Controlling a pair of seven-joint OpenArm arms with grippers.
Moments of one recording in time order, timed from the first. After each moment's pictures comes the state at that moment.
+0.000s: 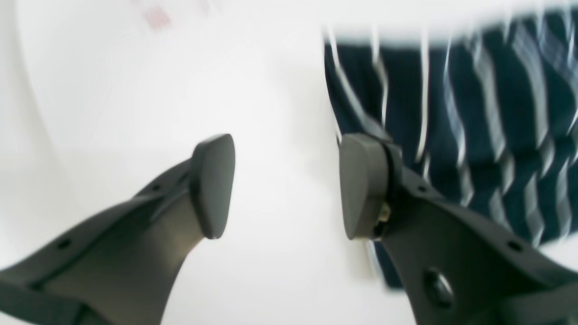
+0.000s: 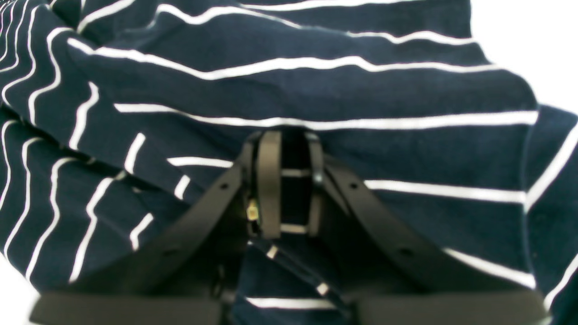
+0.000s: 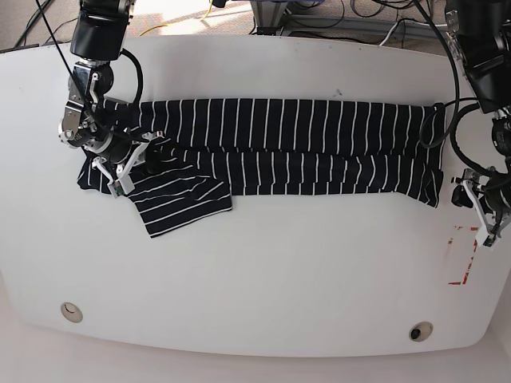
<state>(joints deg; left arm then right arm) -18.7 -29.3 -21.5 78.0 -24.9 -41.8 74.9 1.2 15.6 16.7 73.6 20.1 41.4 -43.3</state>
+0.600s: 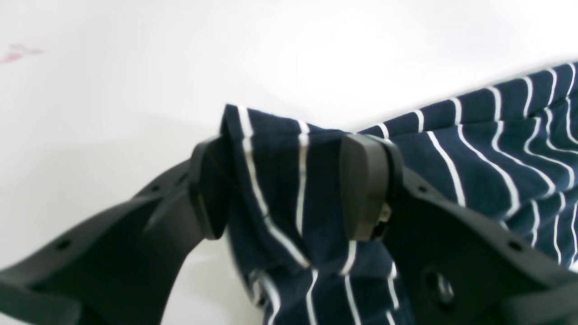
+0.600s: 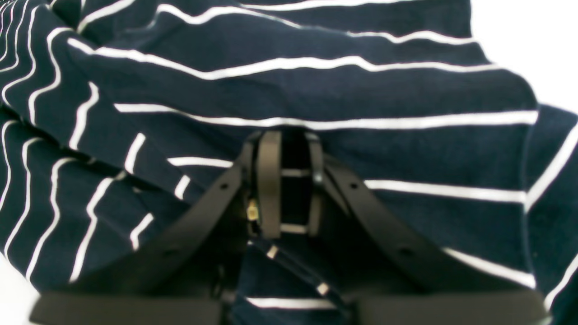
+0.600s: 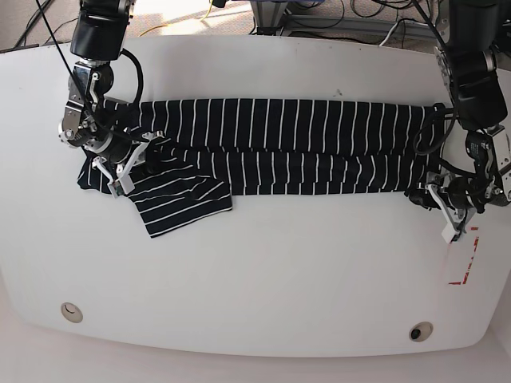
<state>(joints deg) -24.1 -25.1 -15.0 54.3 -24.8 -41.8 60.1 1.1 15.6 16.7 73.6 20.1 41.4 -43.3</state>
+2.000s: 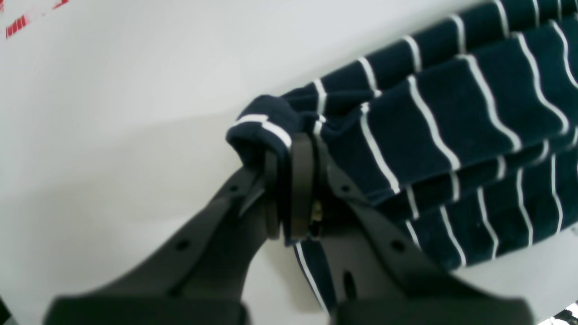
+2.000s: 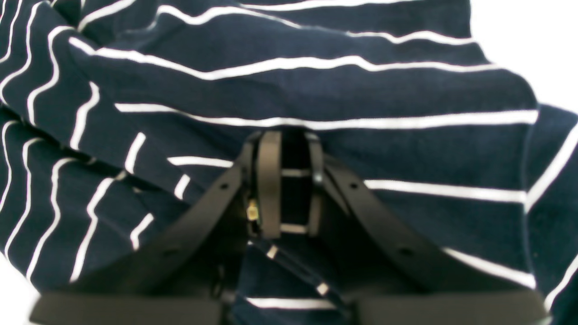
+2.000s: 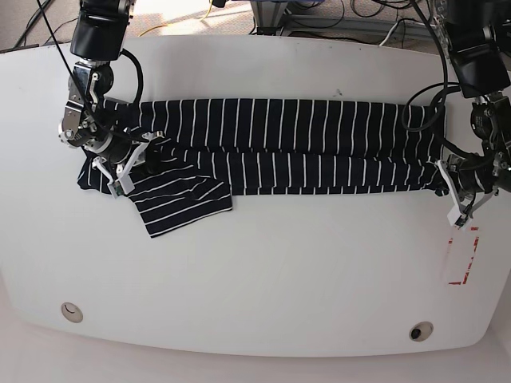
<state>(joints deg) -12.1 -25.9 -18.7 78.8 -25.6 -41.9 72.2 1.1 15.6 16.7 73.4 20.1 41.4 -43.3</state>
